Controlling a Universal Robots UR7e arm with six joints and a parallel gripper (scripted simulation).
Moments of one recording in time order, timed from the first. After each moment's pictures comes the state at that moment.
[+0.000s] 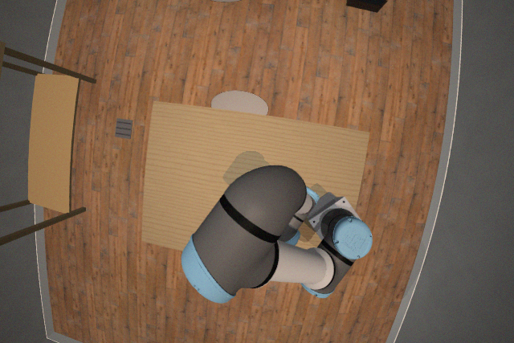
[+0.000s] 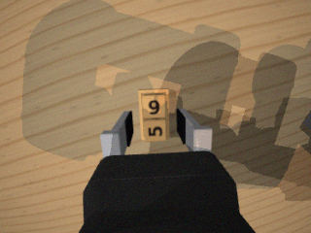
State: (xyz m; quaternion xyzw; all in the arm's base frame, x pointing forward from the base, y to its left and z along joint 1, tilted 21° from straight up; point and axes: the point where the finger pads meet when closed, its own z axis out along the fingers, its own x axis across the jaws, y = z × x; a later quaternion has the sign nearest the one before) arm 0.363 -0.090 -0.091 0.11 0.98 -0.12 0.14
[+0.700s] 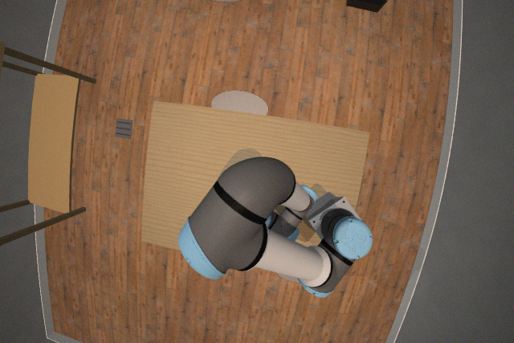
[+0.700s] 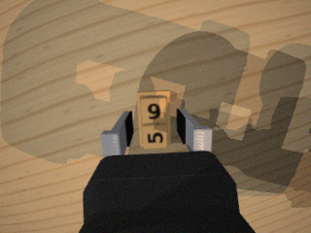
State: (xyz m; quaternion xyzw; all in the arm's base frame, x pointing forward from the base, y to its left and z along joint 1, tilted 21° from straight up) arm 0.367 -0.097 -0.112 0.11 0.98 -0.12 0.14
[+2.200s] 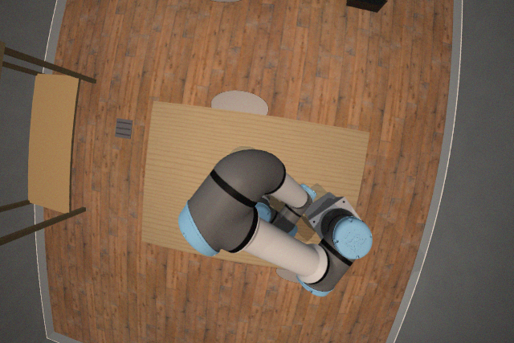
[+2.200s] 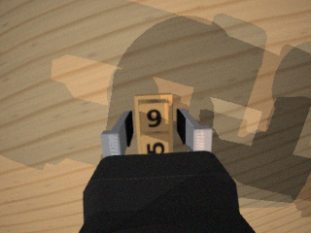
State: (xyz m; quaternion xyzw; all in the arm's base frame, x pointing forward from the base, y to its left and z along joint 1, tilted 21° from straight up) arm 0.374 -0.105 -0.139 0.11 0.98 -0.12 0.14
